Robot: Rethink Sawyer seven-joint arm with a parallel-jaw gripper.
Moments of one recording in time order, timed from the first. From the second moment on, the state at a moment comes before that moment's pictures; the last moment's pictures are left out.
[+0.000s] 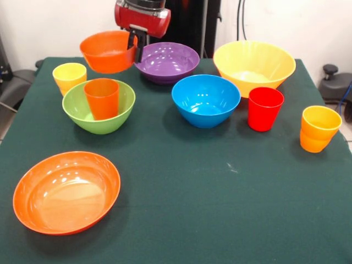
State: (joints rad) arm -0.37 -0.80 -0.04 1.93 -0.40 0.29 1.94
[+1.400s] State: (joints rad) arm -0.37 -0.74 -0.03 1.81 -0.42 0.29 1.94
